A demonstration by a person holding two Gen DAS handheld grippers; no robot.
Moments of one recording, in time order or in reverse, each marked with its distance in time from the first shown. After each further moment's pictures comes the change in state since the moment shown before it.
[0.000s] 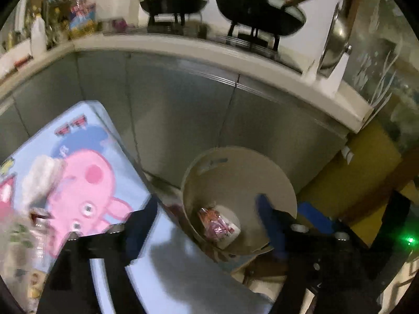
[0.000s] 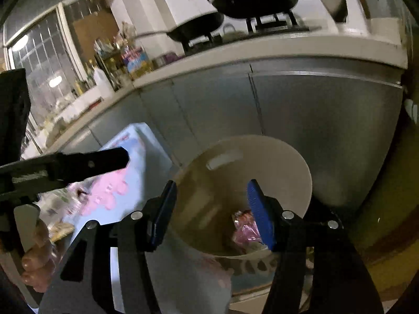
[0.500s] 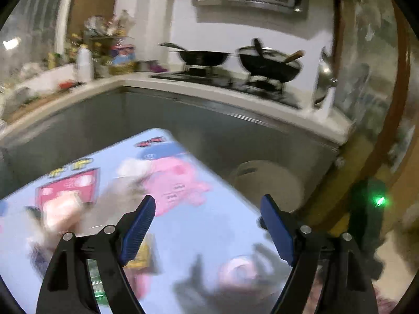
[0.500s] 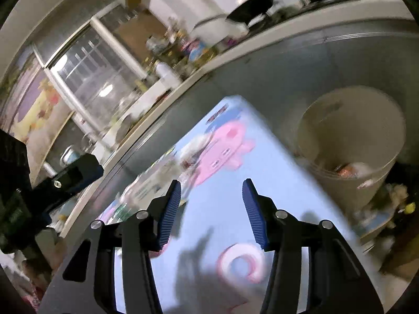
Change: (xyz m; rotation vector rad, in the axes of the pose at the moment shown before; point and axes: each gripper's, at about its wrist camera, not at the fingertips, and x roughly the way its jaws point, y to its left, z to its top) left arm -0.158 0.072 -0.075 0.022 -0.197 0.143; right arm -0.031 0.111 -0.058 0.101 0.137 0.389
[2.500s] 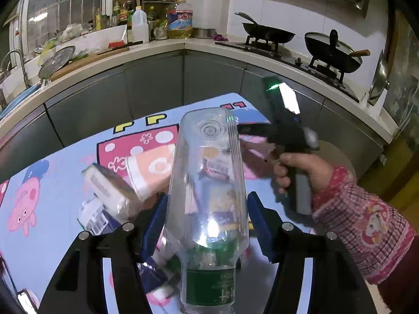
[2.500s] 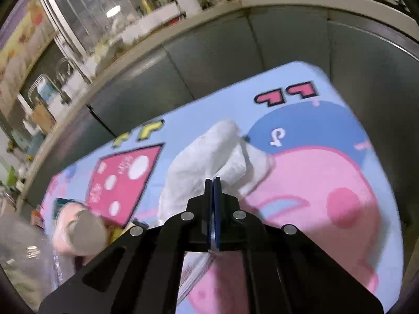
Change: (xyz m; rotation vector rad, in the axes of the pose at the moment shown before) left arm -0.010 0.120 -0.033 -0.139 0.183 0.143; right arm 0.282 0.067 0.095 -0.256 0.313 -0.088
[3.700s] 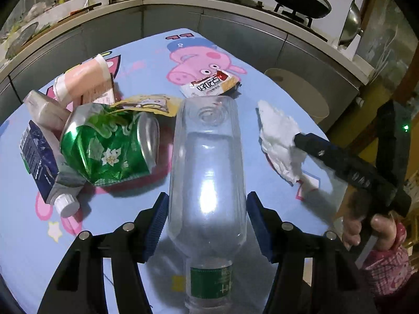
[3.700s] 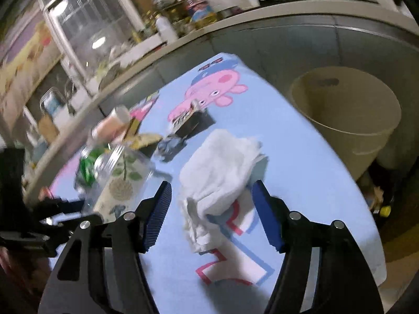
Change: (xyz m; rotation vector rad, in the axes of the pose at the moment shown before) left arm 0.024 -0.074 -0.101 0.076 0.209 -0.139; right arm -0.193 -0.025 -0.240 0.053 -0.134 -0.101
